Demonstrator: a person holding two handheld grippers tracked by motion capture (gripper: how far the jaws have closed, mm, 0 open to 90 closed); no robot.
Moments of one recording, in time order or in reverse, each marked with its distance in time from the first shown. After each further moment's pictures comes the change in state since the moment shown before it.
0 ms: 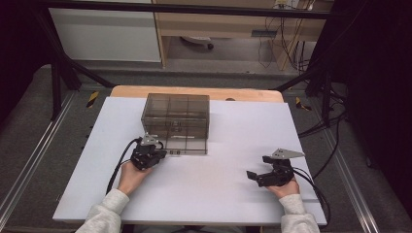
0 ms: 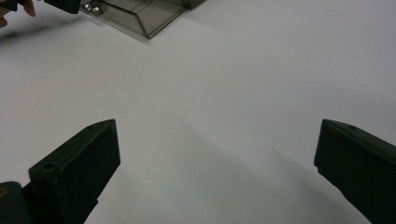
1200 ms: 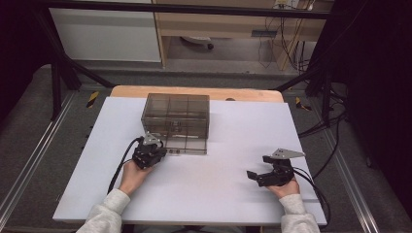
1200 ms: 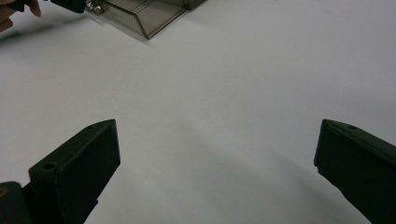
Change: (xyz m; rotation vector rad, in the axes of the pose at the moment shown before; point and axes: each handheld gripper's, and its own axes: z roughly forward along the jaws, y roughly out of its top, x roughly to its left) left arm -0.001 0.003 0.006 -0.008 0.045 0.001; right arm 0.000 0.000 0.000 -0.002 0.000 0.001
